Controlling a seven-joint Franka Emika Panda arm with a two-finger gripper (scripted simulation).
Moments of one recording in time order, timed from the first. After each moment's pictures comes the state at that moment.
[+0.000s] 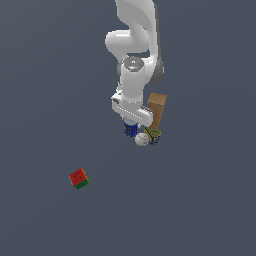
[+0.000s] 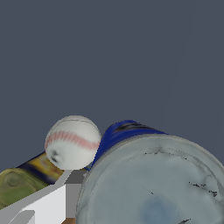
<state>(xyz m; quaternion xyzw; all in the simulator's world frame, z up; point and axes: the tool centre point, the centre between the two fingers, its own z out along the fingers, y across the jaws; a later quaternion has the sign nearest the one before) -0.117 0.016 0.127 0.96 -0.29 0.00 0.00</state>
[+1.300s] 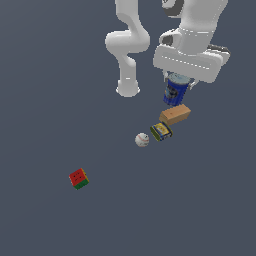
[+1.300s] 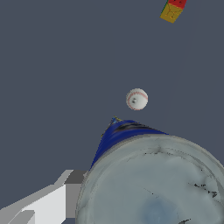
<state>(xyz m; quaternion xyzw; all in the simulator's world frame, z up) -0.108 0.177 0.346 0.96 -0.29 0.00 0.00</state>
